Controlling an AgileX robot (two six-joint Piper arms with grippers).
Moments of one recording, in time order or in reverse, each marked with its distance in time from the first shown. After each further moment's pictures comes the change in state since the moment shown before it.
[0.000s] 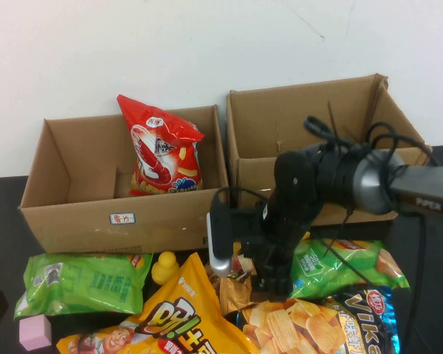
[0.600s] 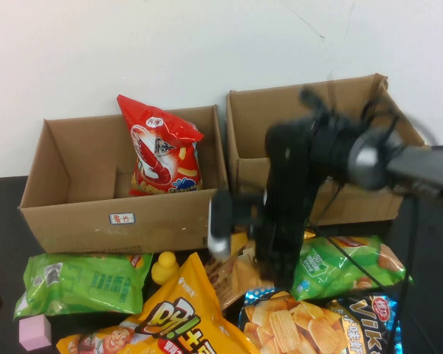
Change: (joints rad) right arm 0.002 0.019 -0.156 -0.053 0.314 0.160; left arm 0.000 0.000 0.000 0.066 -0.006 0.018
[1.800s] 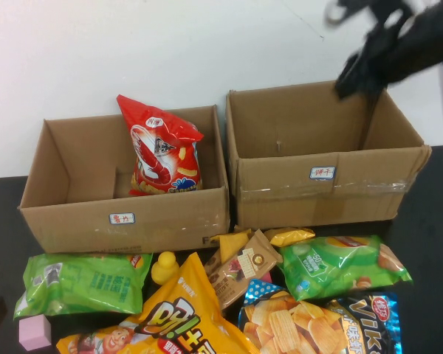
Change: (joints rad) right arm -0.347 -0.280 -0.064 -0.026 -0.409 0.542; left arm 0.000 0.000 0.000 0.008 0.031 0.000
